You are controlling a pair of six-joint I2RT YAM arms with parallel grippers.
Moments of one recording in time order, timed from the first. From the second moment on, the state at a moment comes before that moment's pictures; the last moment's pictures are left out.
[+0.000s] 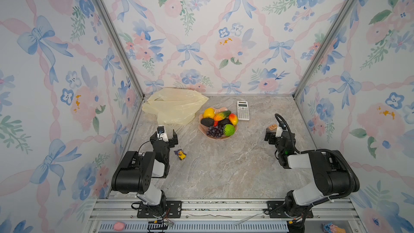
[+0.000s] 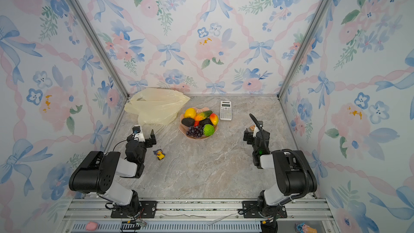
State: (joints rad) left arm -0.04 1.57 0.20 1.20 -0.20 0.01; right arm 0.06 1.55 0.38 0.82 0.16 0.01
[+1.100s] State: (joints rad) left arm -0.05 1.00 0.63 0.11 -0.03 -0.45; right arm 0.04 1.09 0.87 -0.36 -0.06 0.41
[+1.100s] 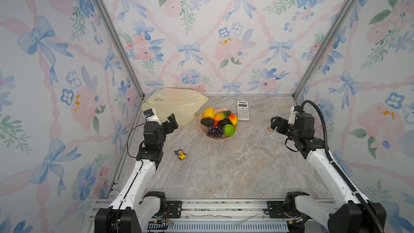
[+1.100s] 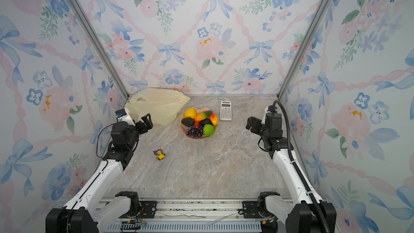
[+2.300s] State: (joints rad) left arm -0.19 1.57 0.83 0.06 0.42 -0.73; right arm 0.31 1.73 1.10 -0.30 -0.45 0.64
